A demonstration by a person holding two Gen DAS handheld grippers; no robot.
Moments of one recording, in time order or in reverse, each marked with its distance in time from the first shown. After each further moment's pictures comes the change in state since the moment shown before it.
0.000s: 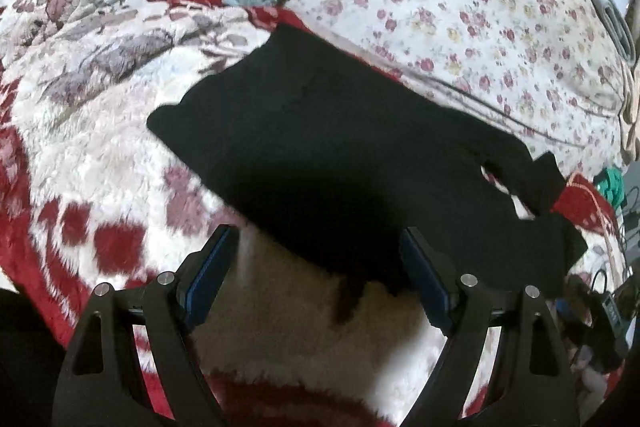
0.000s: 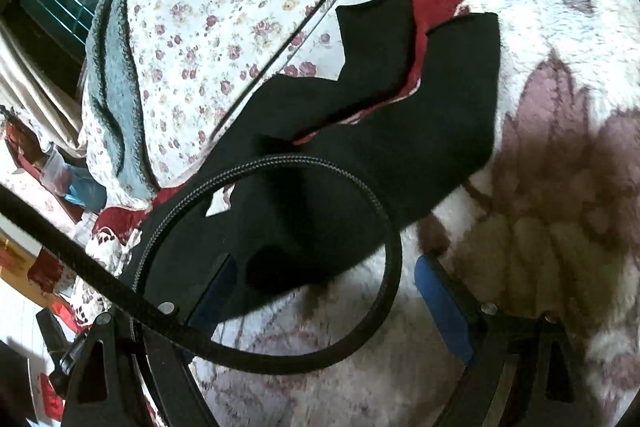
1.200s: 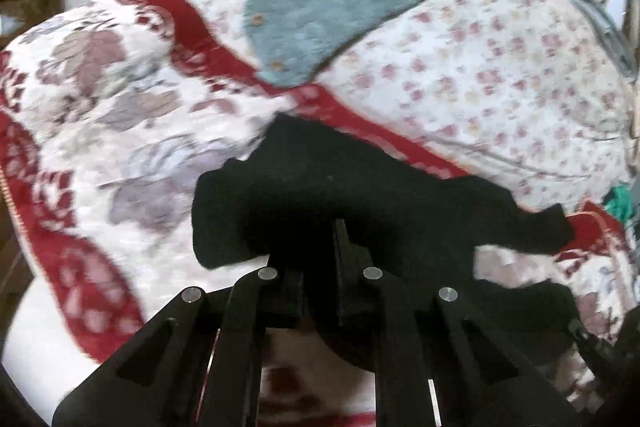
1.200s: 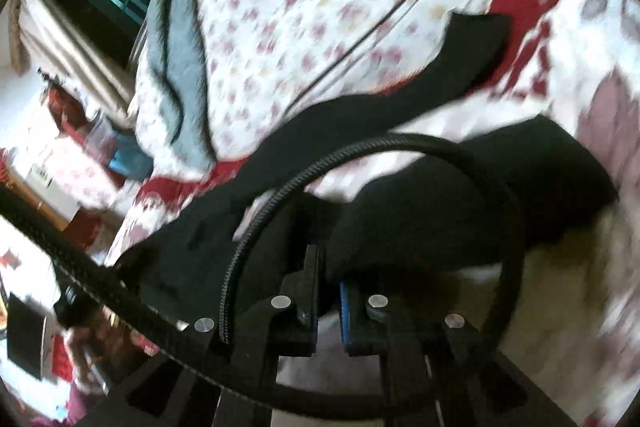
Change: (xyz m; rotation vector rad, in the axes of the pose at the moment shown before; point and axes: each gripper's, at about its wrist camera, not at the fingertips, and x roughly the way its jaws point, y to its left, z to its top) left arm -0.050 0.052 0.063 0.061 -0.105 0.086; right arm -0.020 0.062 -0.038 -0.109 0.070 0.162
